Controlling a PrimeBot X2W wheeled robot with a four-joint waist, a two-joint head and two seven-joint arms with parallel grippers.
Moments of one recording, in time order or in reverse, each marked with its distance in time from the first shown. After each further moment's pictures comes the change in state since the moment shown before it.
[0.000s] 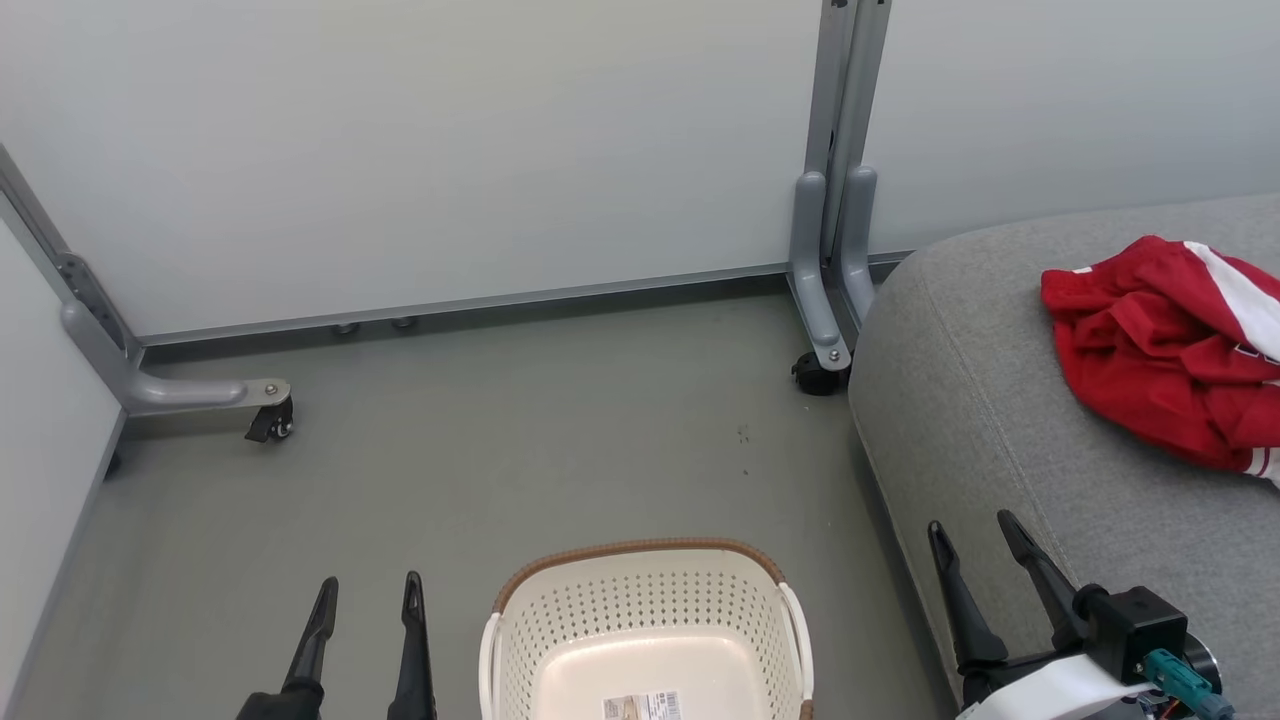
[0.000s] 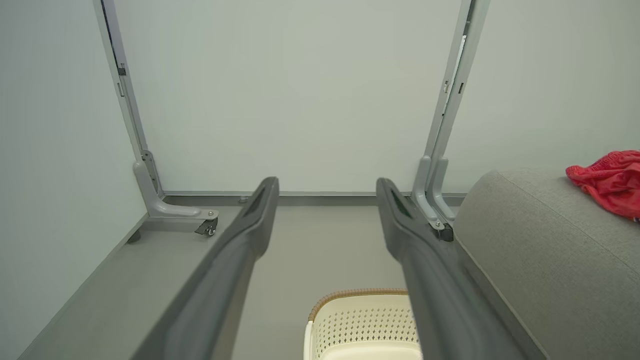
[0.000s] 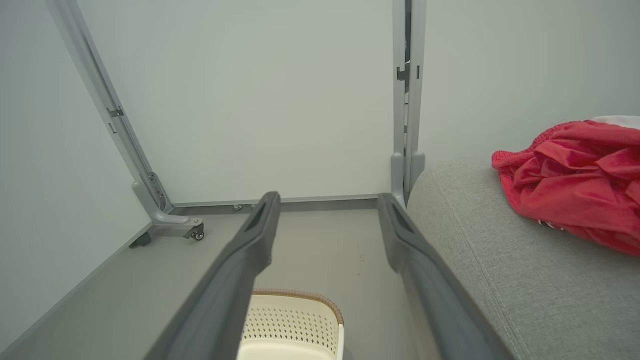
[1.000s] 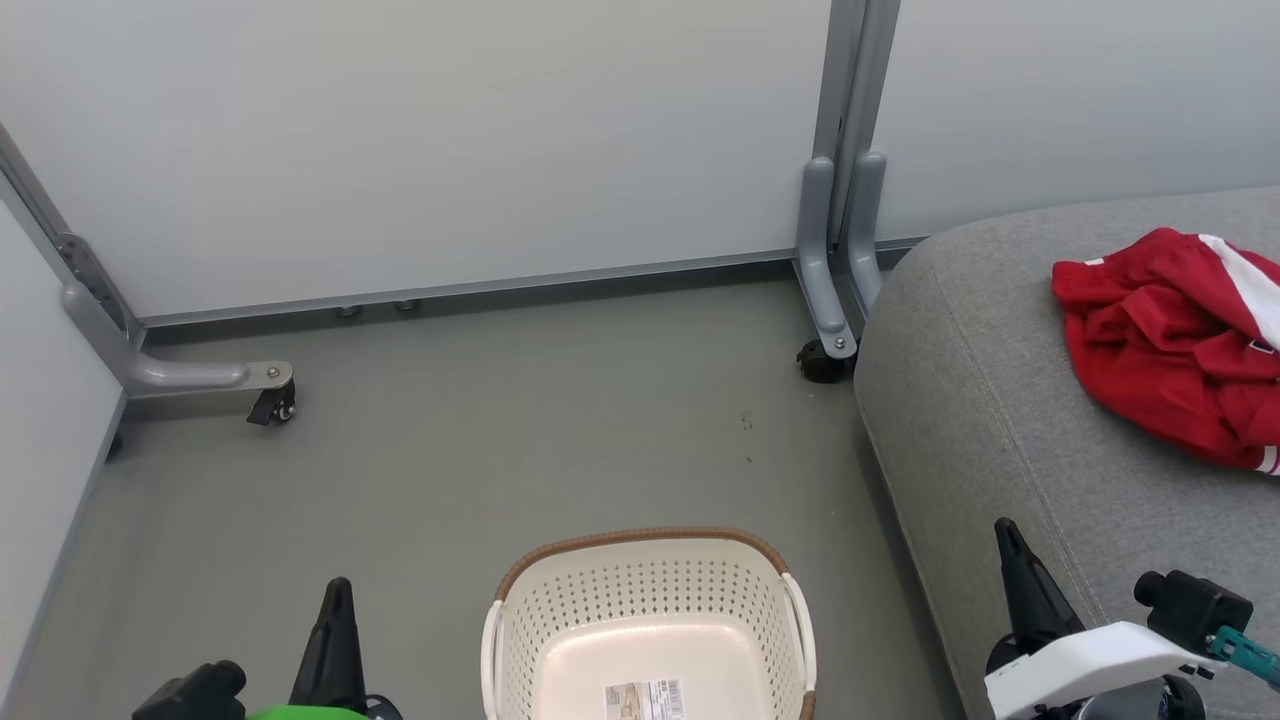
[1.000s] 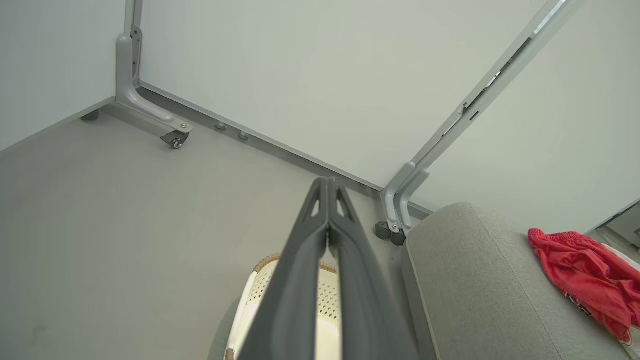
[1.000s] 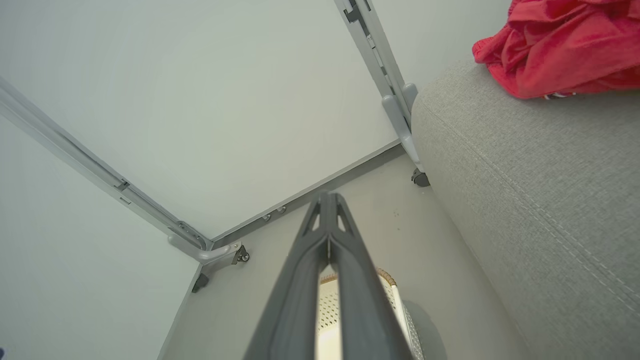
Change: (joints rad) left arm -0.064 0.007 0.040 0.093 -0.446 -0.036 0.098; right arm -0.033 0.020 -0.052 0.064 0.430 0.000 0.103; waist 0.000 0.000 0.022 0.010
